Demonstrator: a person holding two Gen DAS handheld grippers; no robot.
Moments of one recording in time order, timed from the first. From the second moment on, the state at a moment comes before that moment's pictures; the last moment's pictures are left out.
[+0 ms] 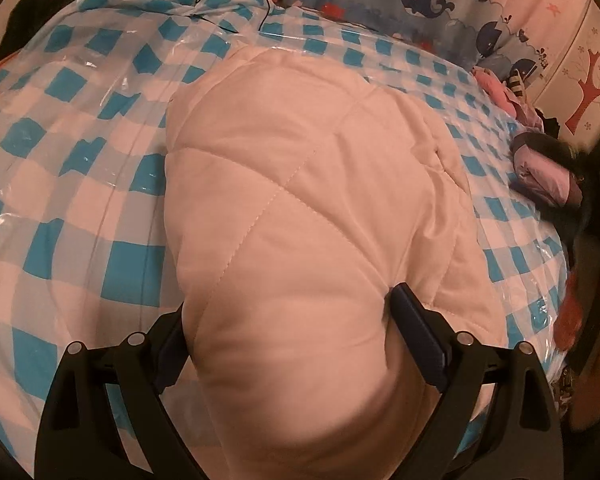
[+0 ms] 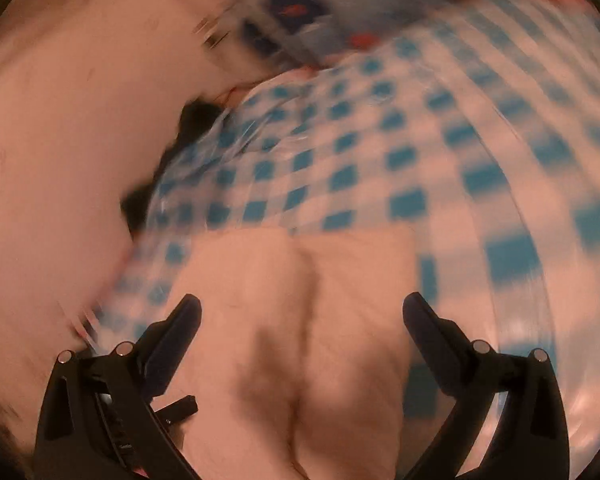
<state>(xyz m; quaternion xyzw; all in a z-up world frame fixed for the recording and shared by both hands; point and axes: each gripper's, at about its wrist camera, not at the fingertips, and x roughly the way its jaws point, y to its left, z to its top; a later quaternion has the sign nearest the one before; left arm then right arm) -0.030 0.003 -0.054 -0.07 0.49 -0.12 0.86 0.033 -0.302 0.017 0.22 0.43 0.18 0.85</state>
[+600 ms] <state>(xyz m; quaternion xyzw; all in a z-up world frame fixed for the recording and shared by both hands) -0.036 0.014 -0.056 -0.09 0.50 -0.11 0.85 -0.024 -0.238 -0.034 0.07 0.53 0.16 0.83</state>
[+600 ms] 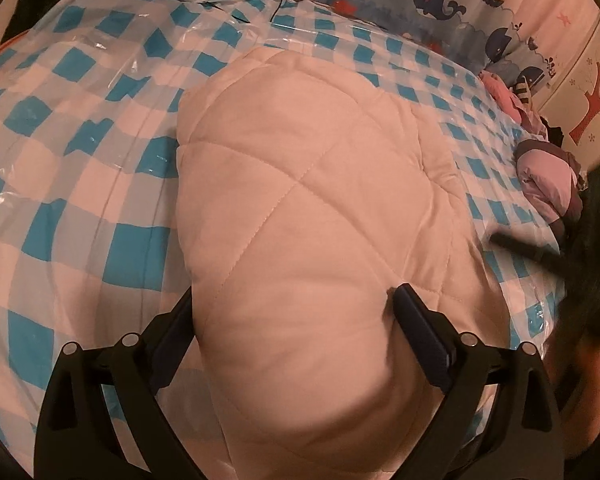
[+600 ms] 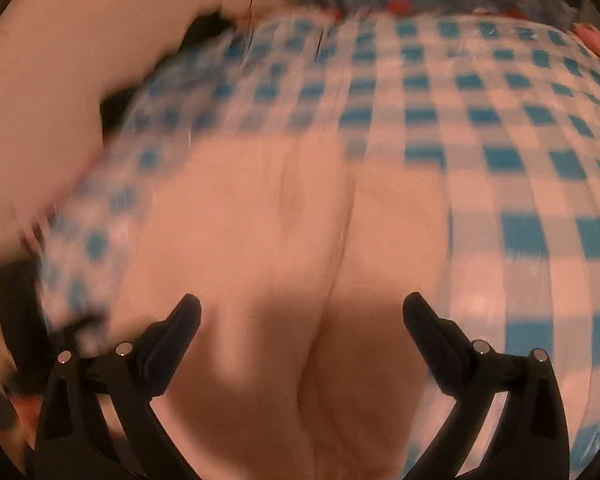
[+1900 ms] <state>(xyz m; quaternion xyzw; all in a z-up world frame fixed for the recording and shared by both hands) -0.103 -0.017 0.001 0.02 0.41 -0.04 0.91 -0.089 -0.233 0.031 0.10 0.42 0.05 0.90</state>
